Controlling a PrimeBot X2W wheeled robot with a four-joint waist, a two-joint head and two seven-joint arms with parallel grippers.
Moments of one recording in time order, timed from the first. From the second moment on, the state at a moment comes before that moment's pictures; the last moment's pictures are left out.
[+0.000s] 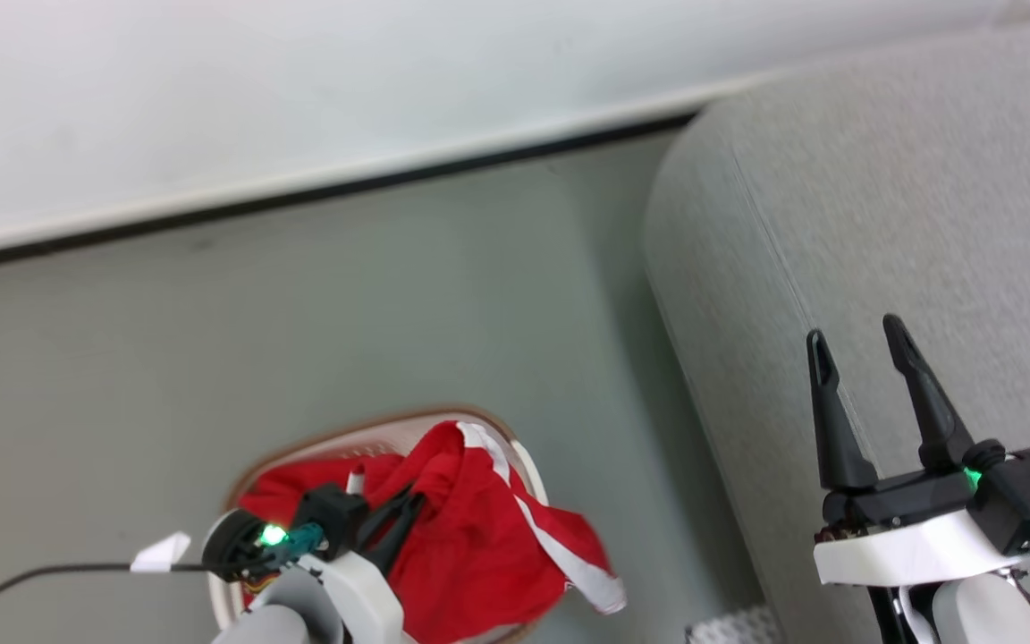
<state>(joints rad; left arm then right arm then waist) -0.49 0.30 -0.75 0.69 -0.39 -0.08 -0.26 -0.25 -0.05 0.13 0.09 0.23 0.13 -0.26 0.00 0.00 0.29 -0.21</state>
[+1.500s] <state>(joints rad) -0.44 0.15 -0.45 0.20 -0.34 -0.13 -0.26 -0.18 -0.05 0.30 0.22 0.25 0.13 -0.26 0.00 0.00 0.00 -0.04</state>
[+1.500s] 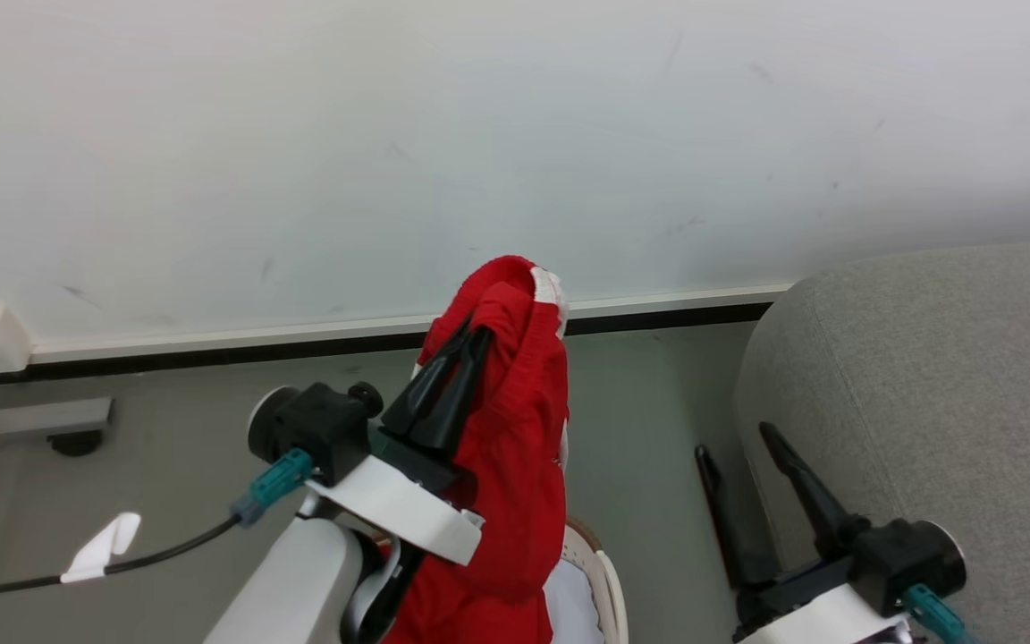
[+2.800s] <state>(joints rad) -0.44 0.15 -0.69 0.07 -0.41 -0.13 -0.23 -0.56 -0.09 0.72 0.86 0.40 0.13 -0.26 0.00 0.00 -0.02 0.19</state>
